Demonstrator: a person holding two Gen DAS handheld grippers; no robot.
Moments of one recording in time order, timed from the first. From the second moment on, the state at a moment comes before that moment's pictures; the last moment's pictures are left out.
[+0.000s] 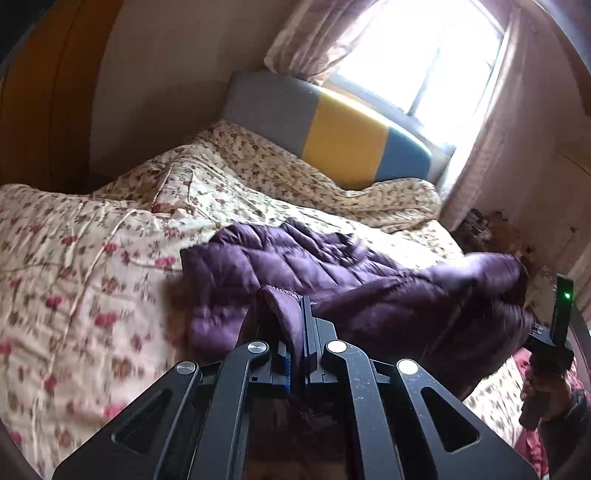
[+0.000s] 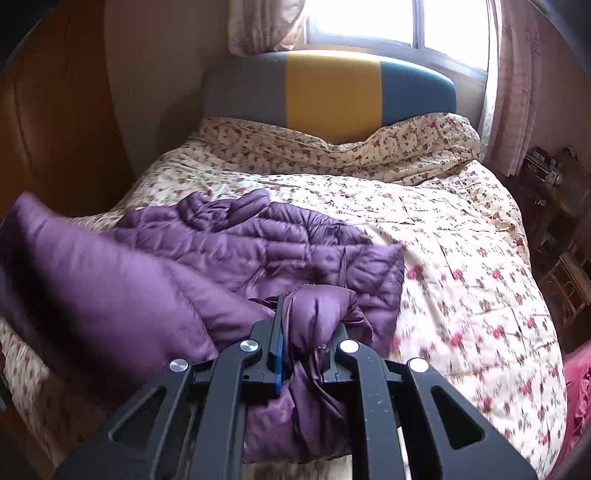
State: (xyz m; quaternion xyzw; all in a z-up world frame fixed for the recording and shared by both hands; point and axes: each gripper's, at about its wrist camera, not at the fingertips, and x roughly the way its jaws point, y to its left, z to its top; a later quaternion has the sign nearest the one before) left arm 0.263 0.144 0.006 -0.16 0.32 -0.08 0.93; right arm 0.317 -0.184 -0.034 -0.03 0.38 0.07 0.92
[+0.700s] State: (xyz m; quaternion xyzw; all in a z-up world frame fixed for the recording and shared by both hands) left arm 0.366 0.214 -0.019 -0.26 0.35 0.01 0.90; right arm 0.402 -0.200 -0.019 0.06 0.37 0.05 0.93
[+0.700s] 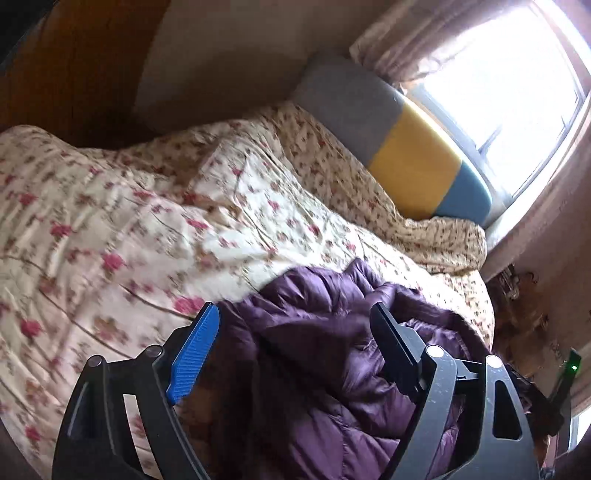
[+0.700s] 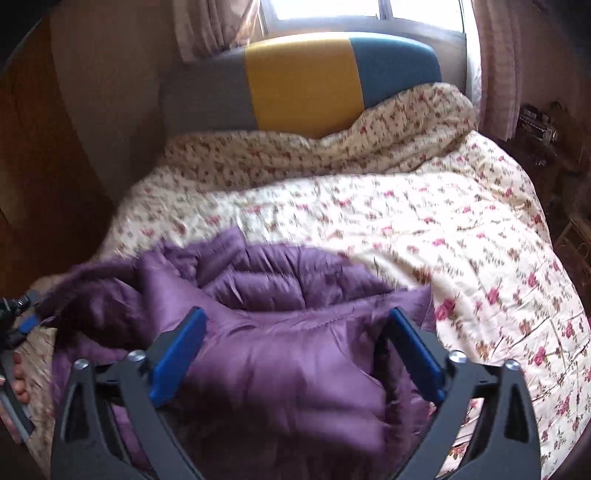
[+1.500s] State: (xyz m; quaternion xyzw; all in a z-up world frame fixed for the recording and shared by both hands) left arm 0.272 0.192 -0.092 -0.34 0.40 -0.12 0.84; right arm 0.322 -0.235 -0.092 0.08 0.45 0.07 0.89
